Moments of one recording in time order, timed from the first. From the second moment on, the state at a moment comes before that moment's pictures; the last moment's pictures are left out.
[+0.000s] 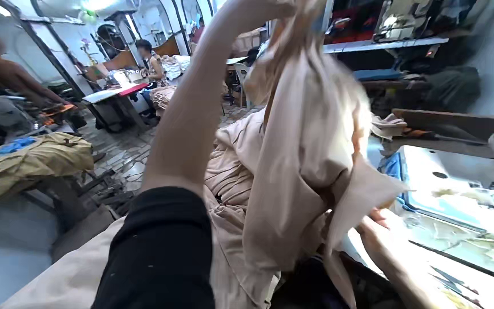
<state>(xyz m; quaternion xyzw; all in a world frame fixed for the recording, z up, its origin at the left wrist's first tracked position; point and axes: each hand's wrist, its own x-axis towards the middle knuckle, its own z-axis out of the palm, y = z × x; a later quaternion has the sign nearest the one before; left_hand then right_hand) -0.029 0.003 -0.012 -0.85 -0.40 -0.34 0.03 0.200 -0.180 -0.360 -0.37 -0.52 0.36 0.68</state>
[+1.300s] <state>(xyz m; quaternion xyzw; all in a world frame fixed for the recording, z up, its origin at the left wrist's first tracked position) -0.065 -0.066 -0.282 -0.90 -0.40 -0.18 -0.01 0.253 -0.239 -0.376 -0.32 -0.18 0.63 0.68</state>
